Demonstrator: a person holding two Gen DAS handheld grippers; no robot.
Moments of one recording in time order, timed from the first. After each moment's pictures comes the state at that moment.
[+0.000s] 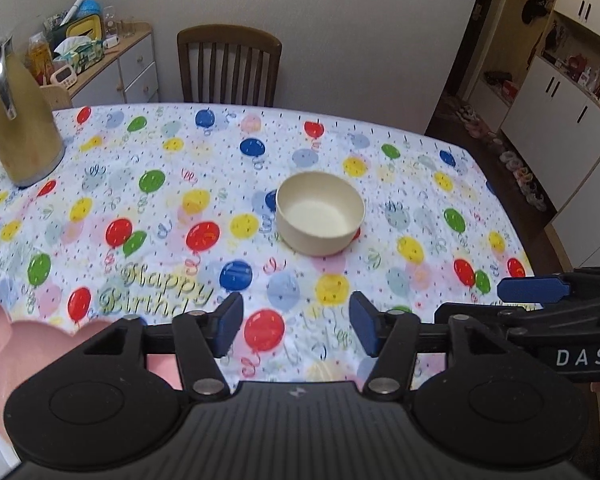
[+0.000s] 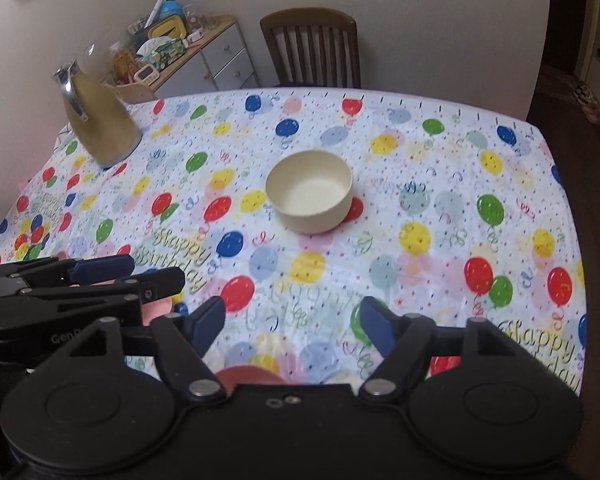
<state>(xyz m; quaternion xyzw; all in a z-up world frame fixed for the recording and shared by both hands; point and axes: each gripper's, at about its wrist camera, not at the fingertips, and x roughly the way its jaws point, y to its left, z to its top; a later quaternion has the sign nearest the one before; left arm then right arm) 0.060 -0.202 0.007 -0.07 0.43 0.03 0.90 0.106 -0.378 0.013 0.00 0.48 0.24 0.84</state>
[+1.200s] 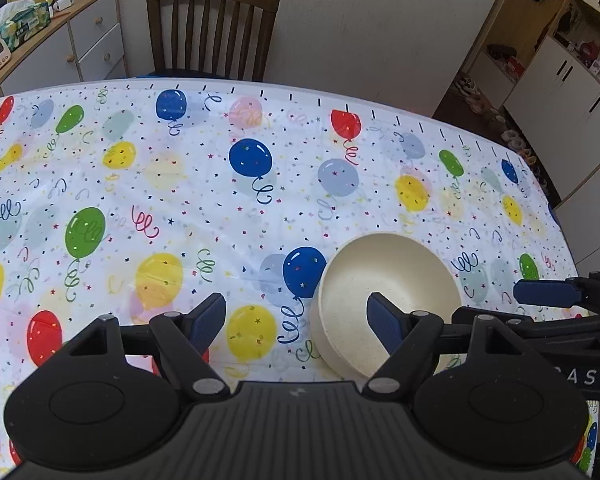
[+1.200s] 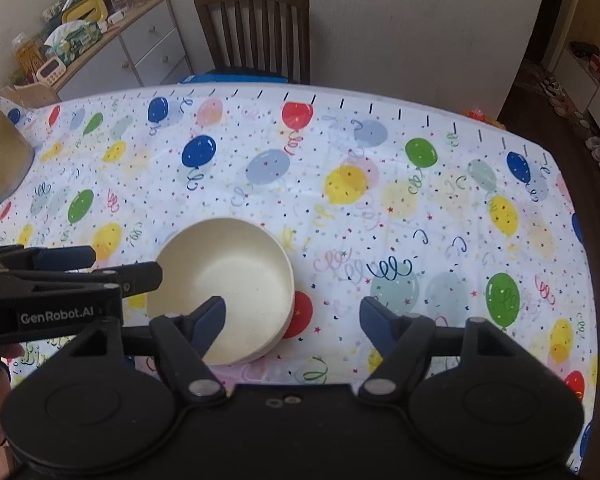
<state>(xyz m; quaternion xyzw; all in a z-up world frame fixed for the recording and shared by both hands) 0.252 -0.142 -0.095 -0.08 0.49 -0.01 0.86 0.268 -0.320 -0.074 -0.04 0.52 0.17 0.84</state>
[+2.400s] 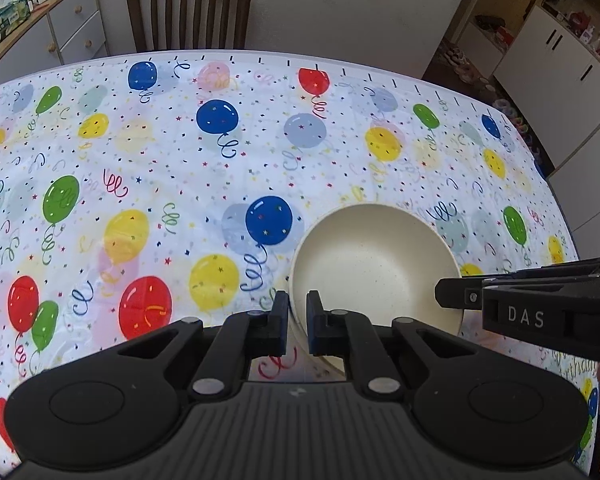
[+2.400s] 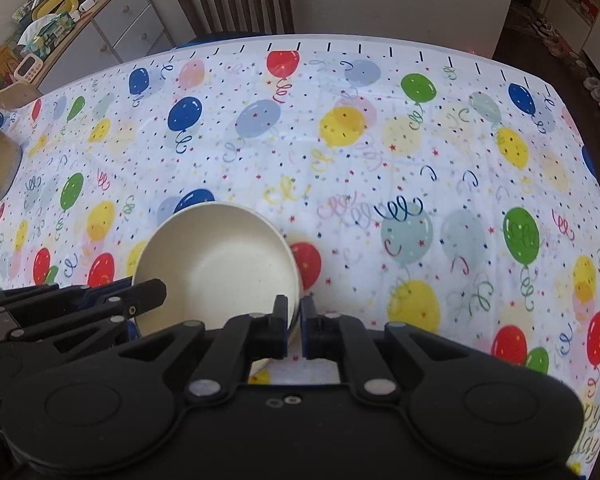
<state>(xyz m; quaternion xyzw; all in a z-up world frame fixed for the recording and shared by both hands) 0.226 -0.173 -0.098 -0.07 0.52 -0.03 0.85 0.259 -0.327 -0.083 0.00 0.58 0.14 0.80</state>
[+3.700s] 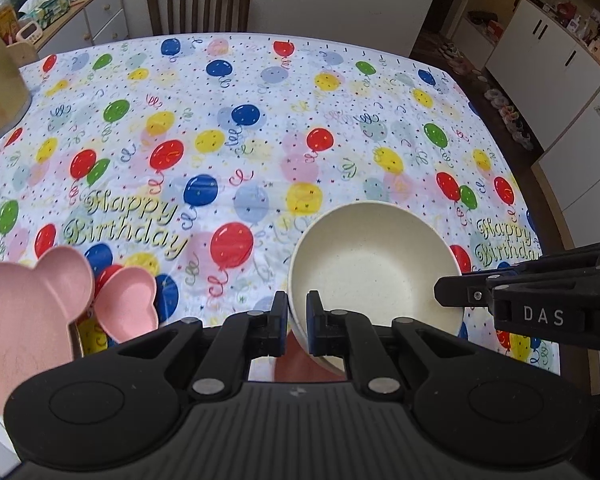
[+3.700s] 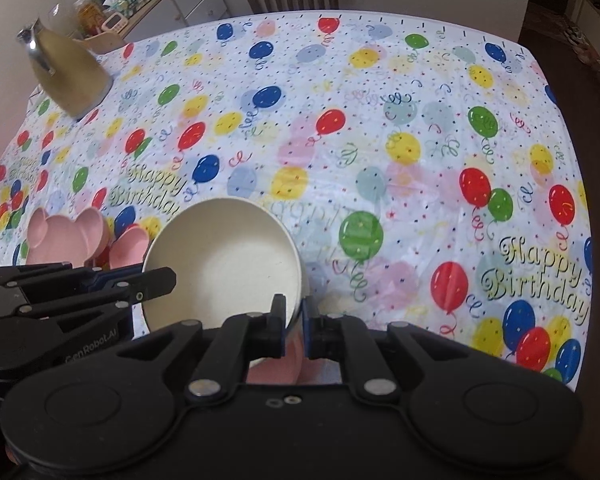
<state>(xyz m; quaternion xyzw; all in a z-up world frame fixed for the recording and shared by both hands) 0.032 -0.228 -0.036 -0.06 0.52 -0.01 0.85 0.081 -0.386 -0.026 0.00 0.58 0.22 0.79</state>
